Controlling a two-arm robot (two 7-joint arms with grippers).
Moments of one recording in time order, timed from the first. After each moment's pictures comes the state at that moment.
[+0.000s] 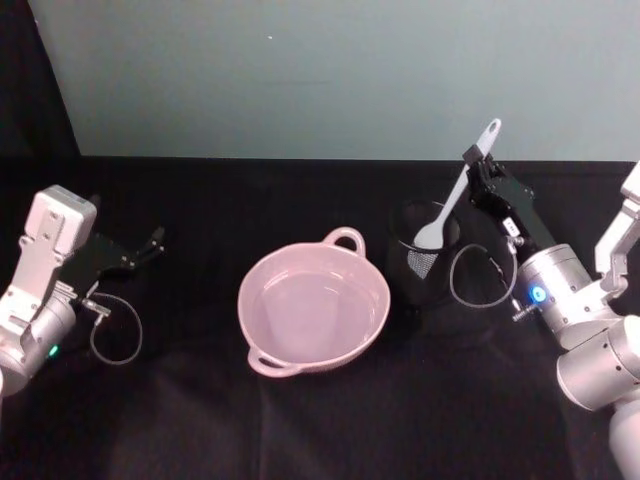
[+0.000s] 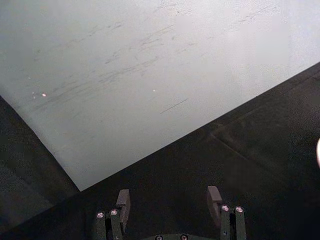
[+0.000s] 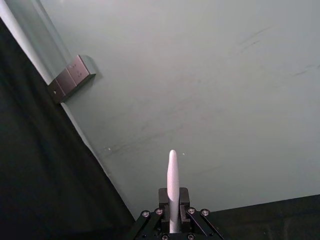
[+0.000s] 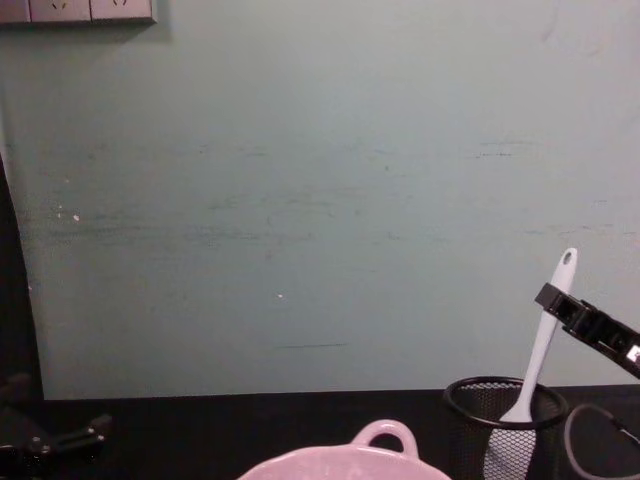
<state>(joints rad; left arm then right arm) -0.20 0.60 0.45 -1.41 -0.25 -0.12 0.03 0.35 0.17 -0.15 -1.08 0.73 -0.22 0.48</state>
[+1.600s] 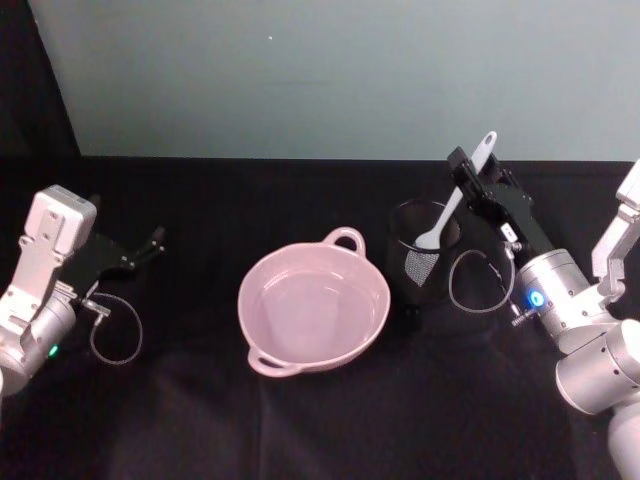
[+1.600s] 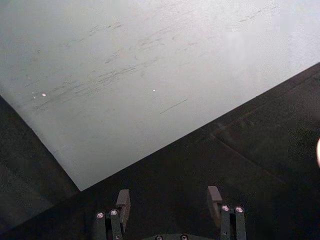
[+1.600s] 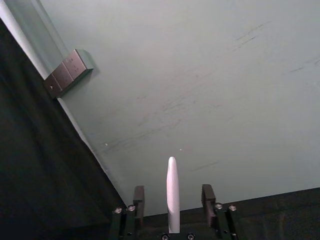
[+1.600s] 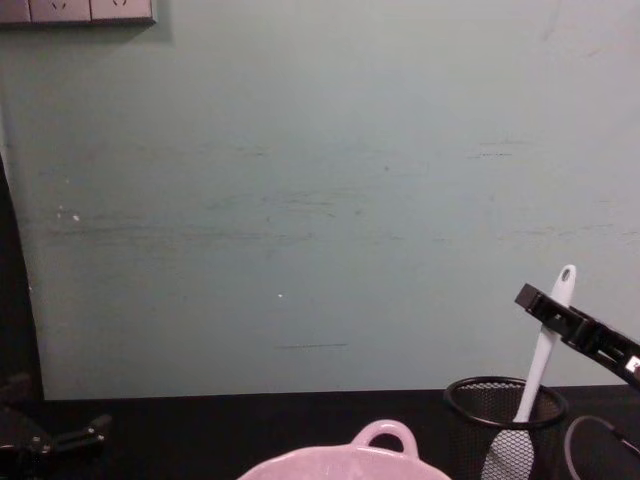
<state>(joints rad) -0.20 0.60 0.45 -1.41 -0.25 -0.12 0.03 0.34 0.17 -0.16 -1.07 0.72 -0.23 0.48</state>
